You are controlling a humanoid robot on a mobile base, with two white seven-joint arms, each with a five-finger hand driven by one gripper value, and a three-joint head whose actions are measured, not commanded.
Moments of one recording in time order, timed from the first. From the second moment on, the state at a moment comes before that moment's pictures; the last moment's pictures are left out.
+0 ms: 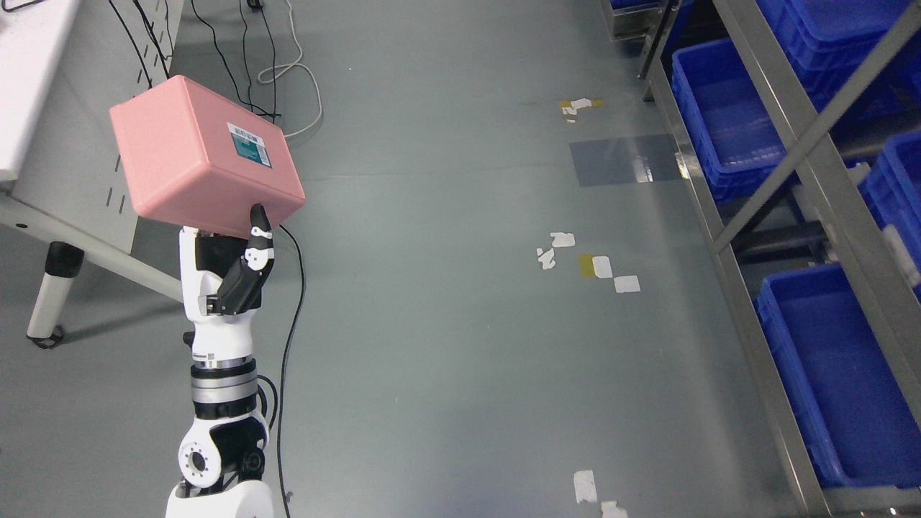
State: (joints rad) left arm -0.06 0.00 0.01 -1.65 0.49 -0.52 -0.29; right arm 0.00 0.00 -0.05 0.00 0.00 -0.05 0.00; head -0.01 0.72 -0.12
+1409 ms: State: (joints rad) left arm 0.00 0.00 0.05 -1.66 0.47 -0.56 -0.31; right arm 0.00 0.00 -0.05 0.00 0.00 -0.05 0.01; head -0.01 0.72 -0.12
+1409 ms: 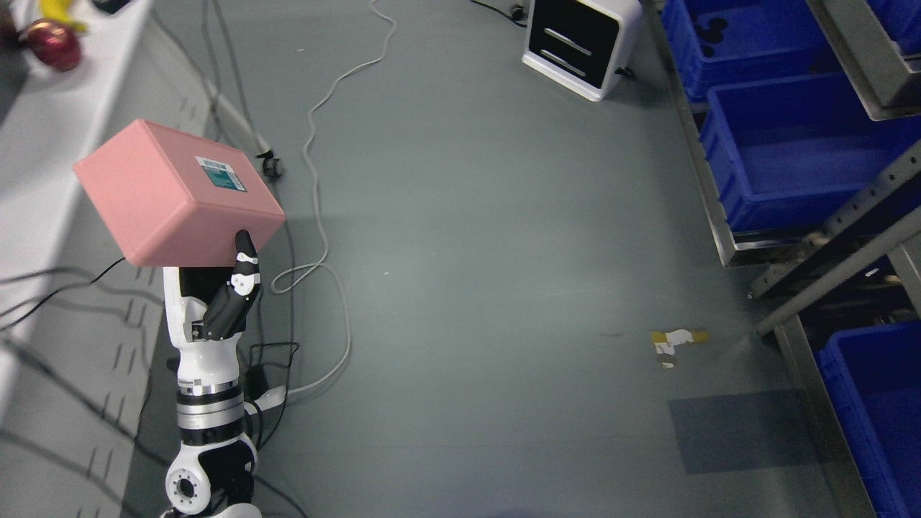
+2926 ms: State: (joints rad) left arm 0.16 0.00 0.00 -1.58 0.34 -0.55 -0.38; right arm 0.00 0.00 -0.05 0.00 0.00 -0.05 0.00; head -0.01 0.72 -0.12
